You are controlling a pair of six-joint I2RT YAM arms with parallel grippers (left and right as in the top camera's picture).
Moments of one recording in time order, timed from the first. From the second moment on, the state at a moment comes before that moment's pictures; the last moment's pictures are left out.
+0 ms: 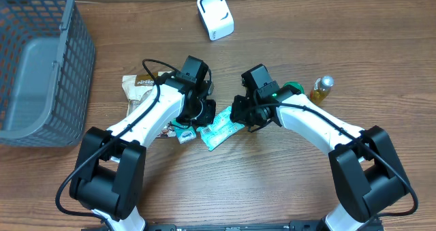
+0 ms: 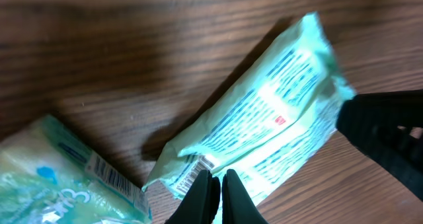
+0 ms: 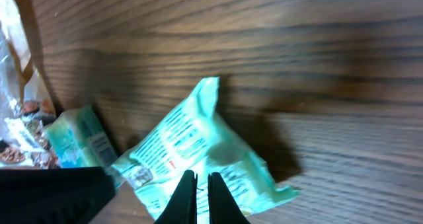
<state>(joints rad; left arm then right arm) -0.41 1.84 1.23 -0.81 0.27 -0.30 0.51 1.81 1.12 -0.51 -0.32 0.70</state>
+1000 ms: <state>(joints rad) -0.52 1.84 1.11 -0.58 0.28 -0.32 0.52 1.81 1.12 -0.53 -0.27 0.70</state>
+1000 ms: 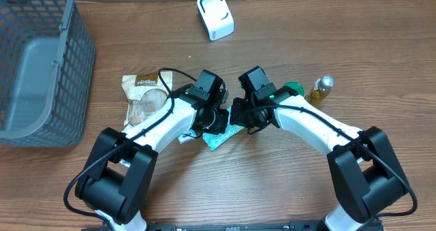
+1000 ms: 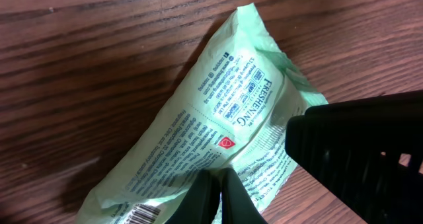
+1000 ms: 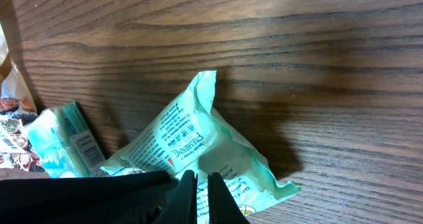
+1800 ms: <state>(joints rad) -0.43 1.84 1.16 -0.80 0.31 -0.31 0.59 1.81 1.12 -0.48 -0.36 0.67</state>
